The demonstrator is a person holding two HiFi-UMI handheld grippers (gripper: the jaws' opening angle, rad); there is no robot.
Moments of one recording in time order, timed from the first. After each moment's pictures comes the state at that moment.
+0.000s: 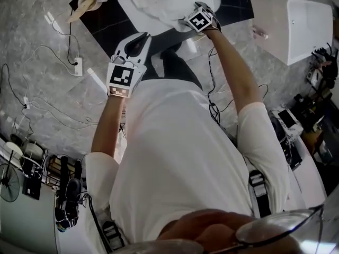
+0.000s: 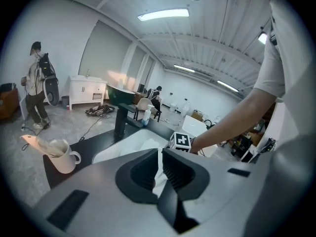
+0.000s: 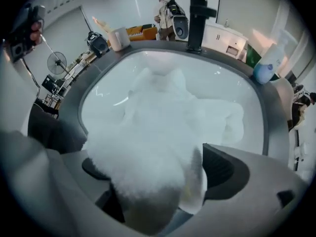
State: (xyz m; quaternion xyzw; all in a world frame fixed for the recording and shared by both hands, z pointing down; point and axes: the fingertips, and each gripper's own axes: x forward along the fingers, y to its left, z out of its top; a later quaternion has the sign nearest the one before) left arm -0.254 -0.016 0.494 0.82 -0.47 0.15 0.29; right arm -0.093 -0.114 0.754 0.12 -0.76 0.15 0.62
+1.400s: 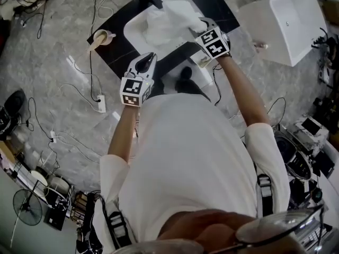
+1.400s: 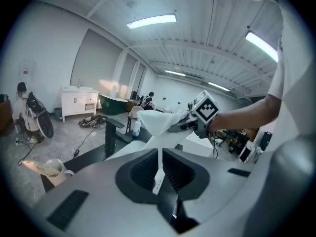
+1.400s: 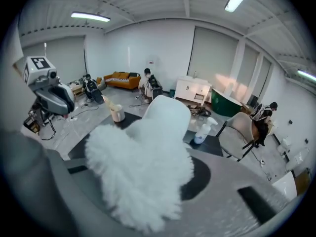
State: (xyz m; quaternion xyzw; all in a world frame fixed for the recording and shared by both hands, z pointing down) left arm -0.217 -0.002 0.433 0.85 -0.45 0.13 0.24; right arm -0.097 -0.140 0.470 0.29 -0.86 0.06 0.41
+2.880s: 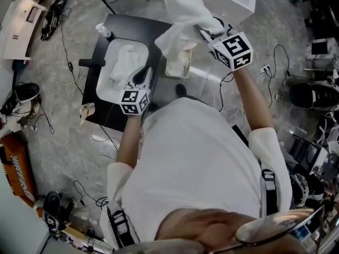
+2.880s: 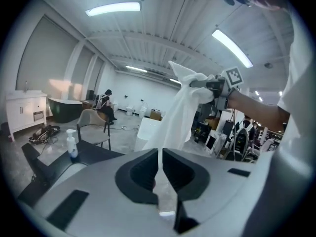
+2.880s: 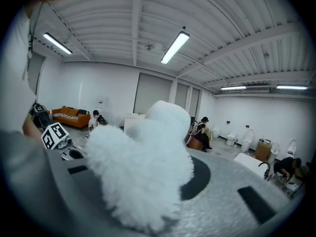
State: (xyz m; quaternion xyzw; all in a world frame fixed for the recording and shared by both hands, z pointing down) left arm 0.040 -0.021 0.360 0.94 -0.25 0.15 0.17; right arm 0.235 -0.055 0.182 0.58 -0.80 0.01 0.17
